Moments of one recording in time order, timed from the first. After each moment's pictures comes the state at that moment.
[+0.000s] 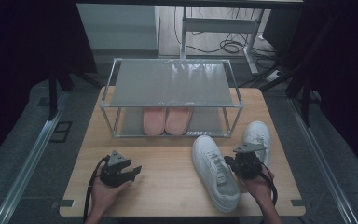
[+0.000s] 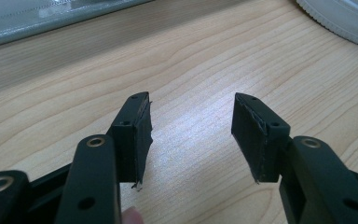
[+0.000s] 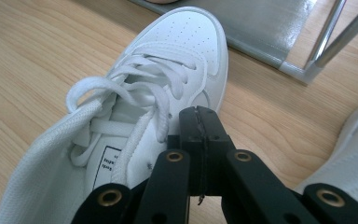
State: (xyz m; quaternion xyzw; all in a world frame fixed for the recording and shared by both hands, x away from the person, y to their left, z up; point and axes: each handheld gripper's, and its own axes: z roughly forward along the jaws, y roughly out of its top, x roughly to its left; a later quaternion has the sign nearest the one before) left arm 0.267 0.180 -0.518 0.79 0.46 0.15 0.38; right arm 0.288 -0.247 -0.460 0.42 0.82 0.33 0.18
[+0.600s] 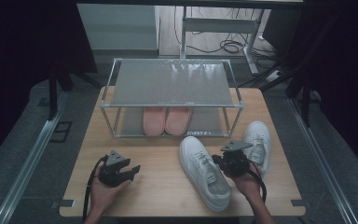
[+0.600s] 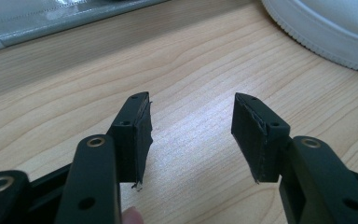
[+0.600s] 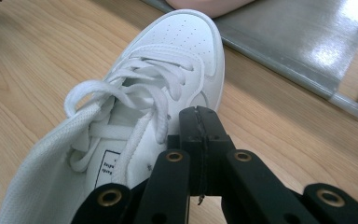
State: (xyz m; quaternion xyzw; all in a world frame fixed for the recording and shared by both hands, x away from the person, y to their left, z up) left arm 0.266 0.184 -0.516 0.78 0.46 0.15 0.38; right arm 0.296 -0.215 -0.463 0.38 0.84 0.35 0.16
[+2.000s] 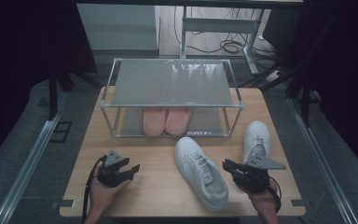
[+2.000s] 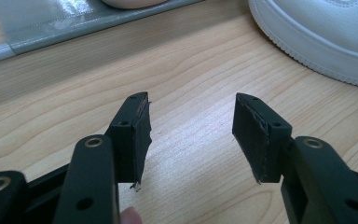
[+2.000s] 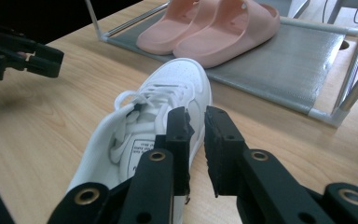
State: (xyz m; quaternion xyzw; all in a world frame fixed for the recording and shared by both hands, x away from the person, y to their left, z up) left arm 0.263 0.185 -0.512 0.78 0.46 0.16 0.39; right arm 0.241 -0.258 -0.449 0.38 0.77 0.48 0.18
